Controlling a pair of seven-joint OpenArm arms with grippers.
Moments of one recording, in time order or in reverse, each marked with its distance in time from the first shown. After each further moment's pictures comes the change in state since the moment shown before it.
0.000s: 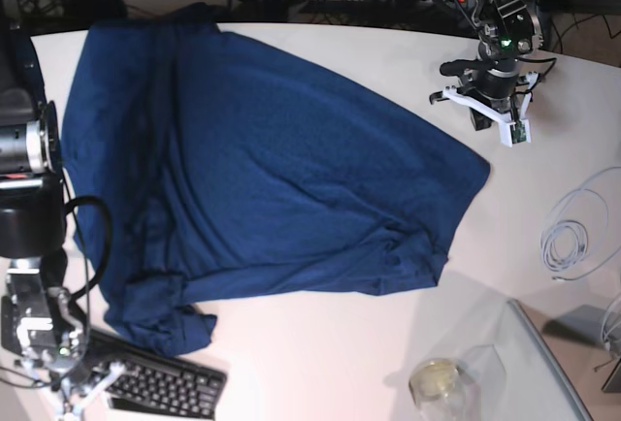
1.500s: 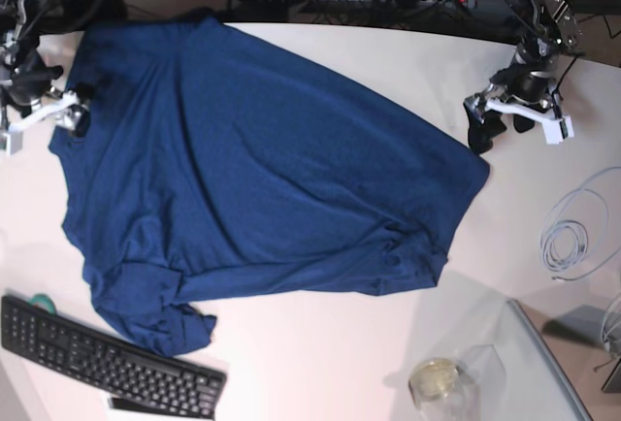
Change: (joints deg) left arm -5.5 -8.6 -9.2 -14.9 -24.0 -15.1 0.0; right arm -63.3 -8.5 40.1 55.3 14.0 17.4 -24.7
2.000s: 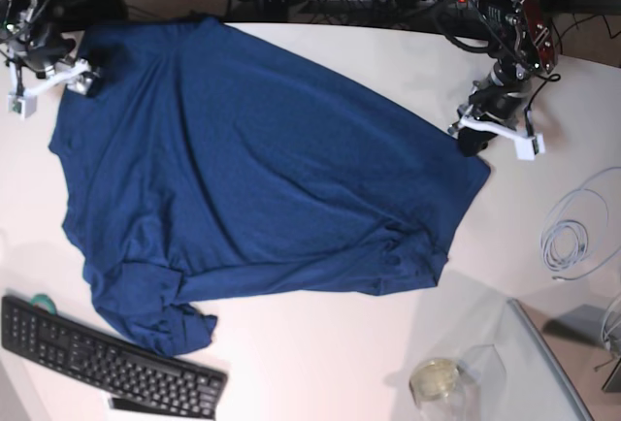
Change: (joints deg) left arm -3.9 -0.1 5.6 -7.0 -0.4 3.2 -0.2; right arm -1.7 0.2 -0.1 -10.4 -0.2 0.1 4.5
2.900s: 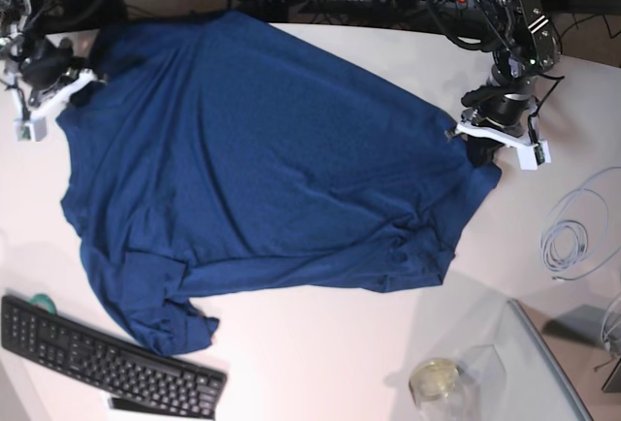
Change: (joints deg) left arm 6.6 2.3 7.0 18.9 0.2 10.6 1.2; right arm 1.7 -0.3 -0.2 11.3 -0.1 8.3 -13.1
